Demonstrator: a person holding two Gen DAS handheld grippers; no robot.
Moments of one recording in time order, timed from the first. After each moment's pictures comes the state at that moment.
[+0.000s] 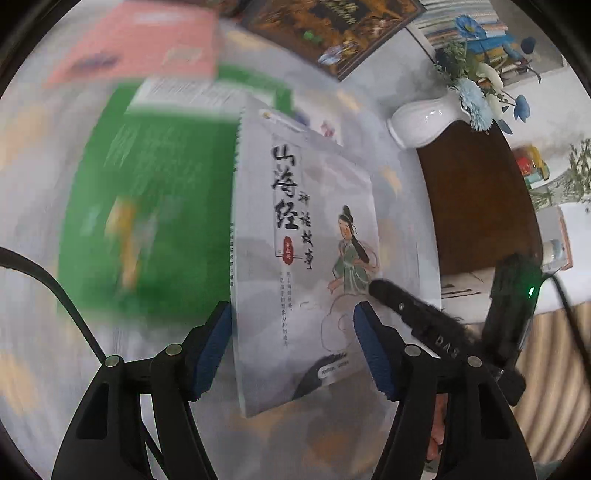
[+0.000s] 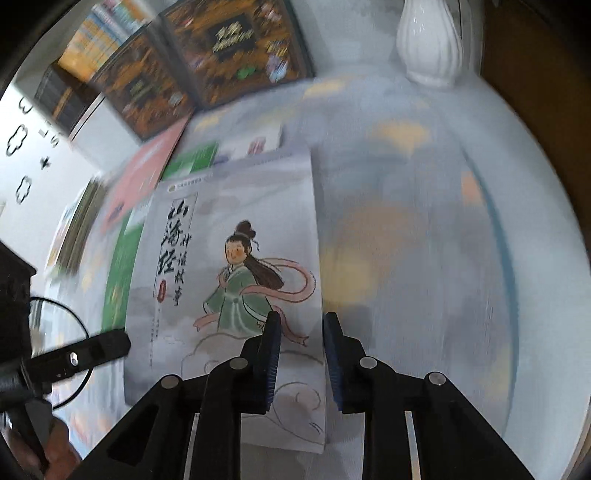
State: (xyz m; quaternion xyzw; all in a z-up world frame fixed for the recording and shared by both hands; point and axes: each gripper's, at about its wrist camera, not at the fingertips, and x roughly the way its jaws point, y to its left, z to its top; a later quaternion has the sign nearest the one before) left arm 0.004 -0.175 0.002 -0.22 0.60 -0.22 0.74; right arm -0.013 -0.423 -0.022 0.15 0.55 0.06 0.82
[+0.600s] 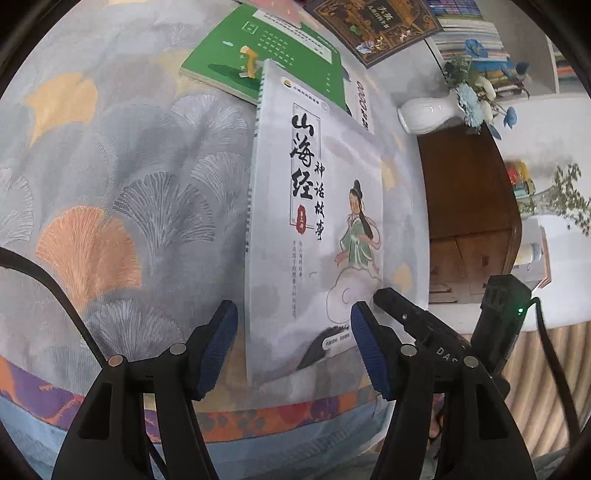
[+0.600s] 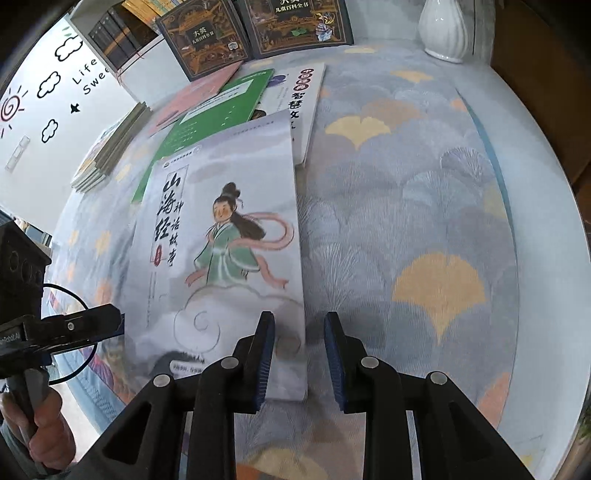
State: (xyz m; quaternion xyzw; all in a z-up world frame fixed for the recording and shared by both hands) left arm -0.117 -0.137 -0.016 -0.30 0.59 -0.20 0.72; right arm -0.124 -0.400 -0.028 0.10 0.56 0.11 0.82
